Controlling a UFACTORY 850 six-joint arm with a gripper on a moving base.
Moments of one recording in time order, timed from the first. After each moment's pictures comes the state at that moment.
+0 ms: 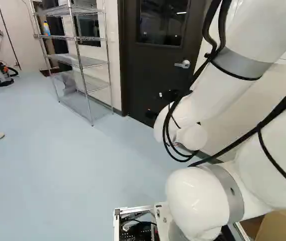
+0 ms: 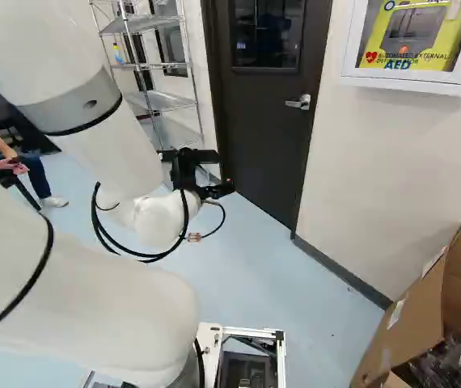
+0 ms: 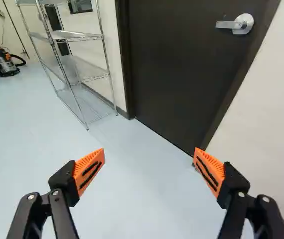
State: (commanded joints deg) arm 0.0 16.0 -5.0 0.0 50.0 0.0
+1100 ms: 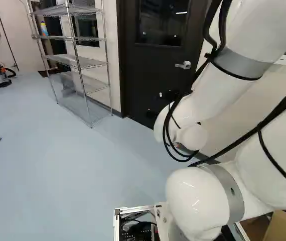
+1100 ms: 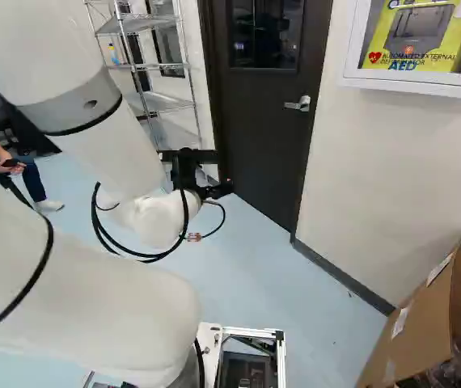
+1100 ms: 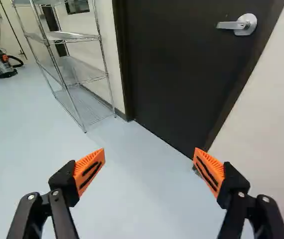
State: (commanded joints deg) arm 0.0 16.0 -5.0 0.0 50.0 0.0
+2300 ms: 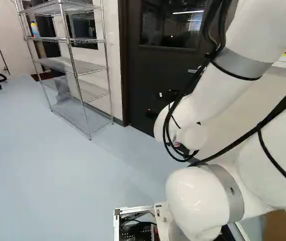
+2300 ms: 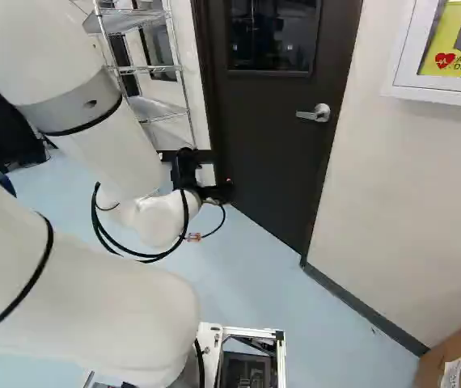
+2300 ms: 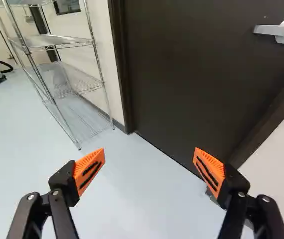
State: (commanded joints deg) arm 0.0 16.0 -5.0 0.0 50.0 0.0
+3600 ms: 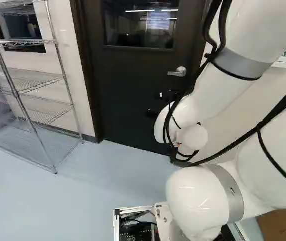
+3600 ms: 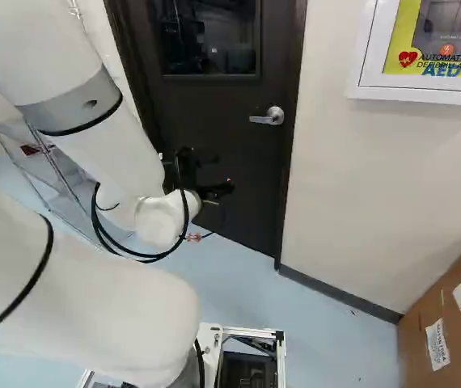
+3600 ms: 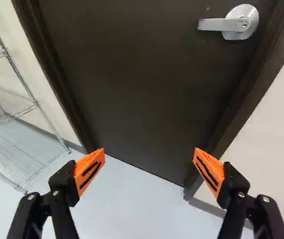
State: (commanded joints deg) arm 0.0 16.0 -5.0 0.0 50.0 0.0
